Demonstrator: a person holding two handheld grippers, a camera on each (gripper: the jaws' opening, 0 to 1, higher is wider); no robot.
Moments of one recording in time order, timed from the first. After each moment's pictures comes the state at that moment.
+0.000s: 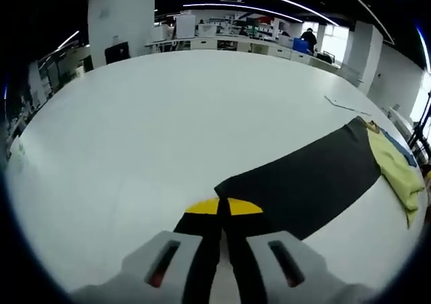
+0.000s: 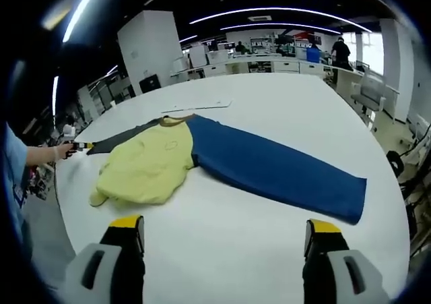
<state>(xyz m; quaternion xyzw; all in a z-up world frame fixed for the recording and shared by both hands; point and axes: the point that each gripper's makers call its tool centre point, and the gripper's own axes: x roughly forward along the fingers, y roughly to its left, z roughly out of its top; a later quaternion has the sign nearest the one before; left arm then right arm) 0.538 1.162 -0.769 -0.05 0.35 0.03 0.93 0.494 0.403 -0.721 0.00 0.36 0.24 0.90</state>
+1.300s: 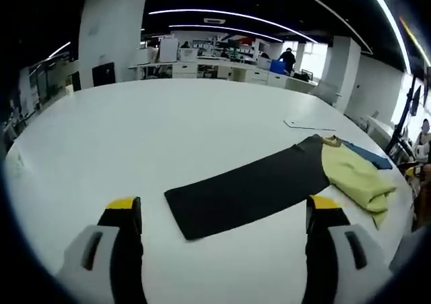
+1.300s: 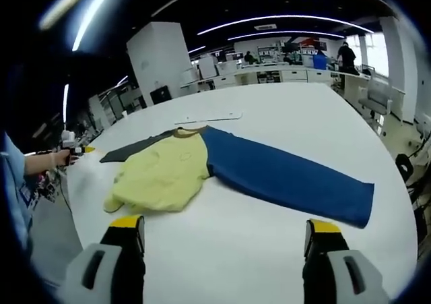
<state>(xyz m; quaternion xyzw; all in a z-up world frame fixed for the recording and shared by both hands) 0.492 1.083 -0.686 -0.05 0.28 -0.04 0.96 0.481 0.419 -0.705 0.03 0.33 0.28 0.90</state>
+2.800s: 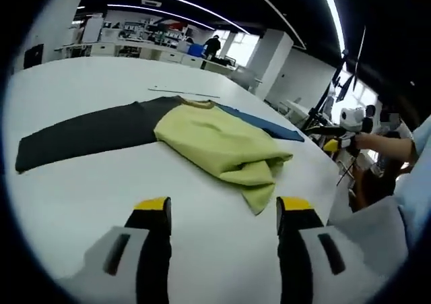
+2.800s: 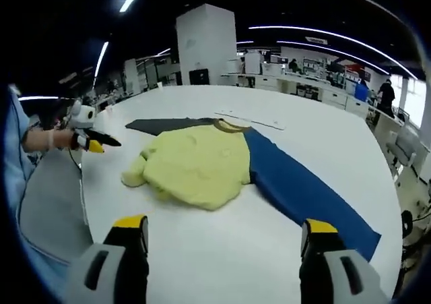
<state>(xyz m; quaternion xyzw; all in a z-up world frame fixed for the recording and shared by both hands) 0.398 0.785 -0.719 -0.11 0.31 -0.32 0.89 0.468 0.465 -0.685 -0.11 0.30 0.37 0.87</state>
